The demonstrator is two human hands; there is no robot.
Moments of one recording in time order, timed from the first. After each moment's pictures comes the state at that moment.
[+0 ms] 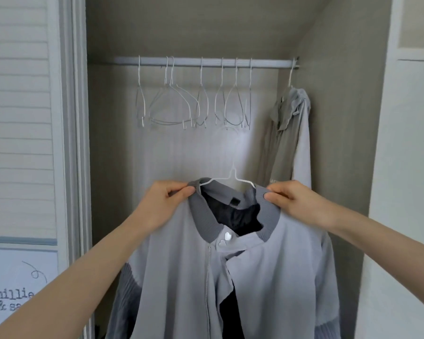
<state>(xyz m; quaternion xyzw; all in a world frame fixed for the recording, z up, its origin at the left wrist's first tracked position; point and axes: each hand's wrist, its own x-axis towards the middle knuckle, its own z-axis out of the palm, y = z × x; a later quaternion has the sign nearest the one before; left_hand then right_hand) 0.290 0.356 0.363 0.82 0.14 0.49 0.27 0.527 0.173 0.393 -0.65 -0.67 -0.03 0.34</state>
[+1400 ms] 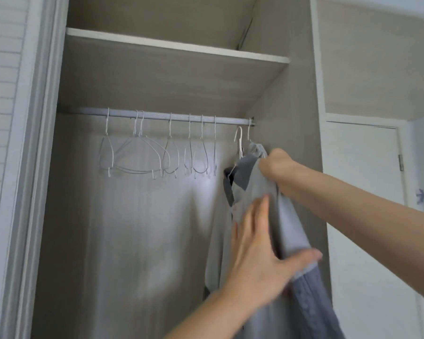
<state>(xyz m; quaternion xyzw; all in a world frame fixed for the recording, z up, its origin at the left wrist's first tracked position) 0.391 0.195 0.386 0.85 0.01 0.46 0.24 0.480 0.158 0.537 -0.75 -0.37 -0.13 0.54</state>
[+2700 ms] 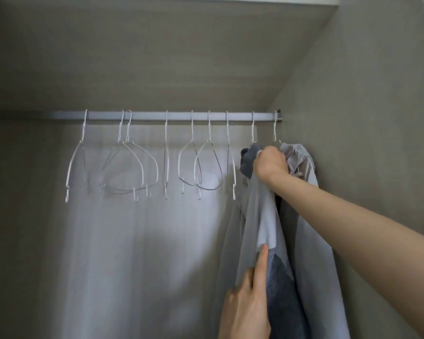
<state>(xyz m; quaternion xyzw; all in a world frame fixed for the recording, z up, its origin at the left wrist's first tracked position) 0.561 0.393 0.355 0.90 0.18 0.39 0.09 0.639 0.347 0.589 -0.76 -0.34 -0.28 0.48</state>
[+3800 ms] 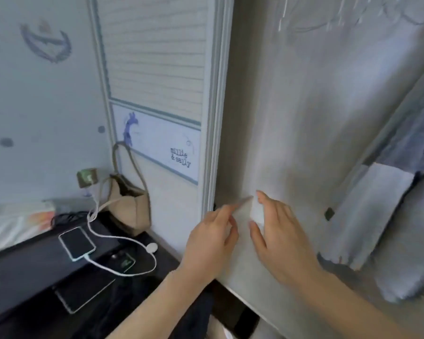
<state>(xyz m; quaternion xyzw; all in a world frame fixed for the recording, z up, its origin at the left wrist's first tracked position) 0.194 0.161 0.143 0.74 0.50 0.43 0.08 0.349 0.146 0.178 -0.53 -0.78 -0.10 0.32</state>
